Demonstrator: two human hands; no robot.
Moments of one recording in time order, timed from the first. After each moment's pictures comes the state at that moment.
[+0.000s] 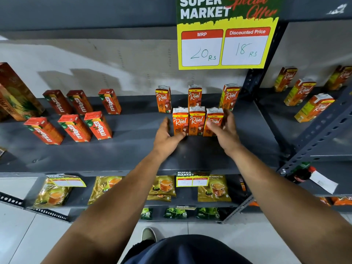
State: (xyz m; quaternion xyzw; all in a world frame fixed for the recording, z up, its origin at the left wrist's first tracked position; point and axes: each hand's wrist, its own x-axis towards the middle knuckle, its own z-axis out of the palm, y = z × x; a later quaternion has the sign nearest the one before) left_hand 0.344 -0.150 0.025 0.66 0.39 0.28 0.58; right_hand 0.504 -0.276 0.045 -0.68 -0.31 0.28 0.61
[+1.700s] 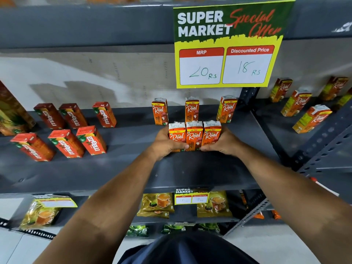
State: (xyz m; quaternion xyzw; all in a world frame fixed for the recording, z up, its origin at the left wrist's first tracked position) left_hand 0.364 -0.114 0.043 0.67 0.30 0.19 0.65; right_hand 0.548 -0.254 0.051 -0.74 -0.44 0.30 0.41
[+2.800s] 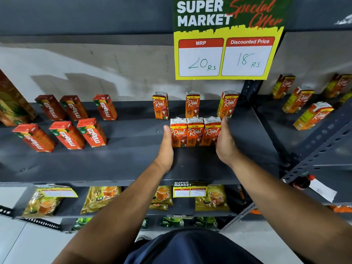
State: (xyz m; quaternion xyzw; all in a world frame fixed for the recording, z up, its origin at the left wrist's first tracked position) left_hand 0.351 -0.178 0.046 0.58 0.31 0.29 0.69; right_hand 0.499 -0.262 0.051 -0.57 -0.27 0.36 0.69
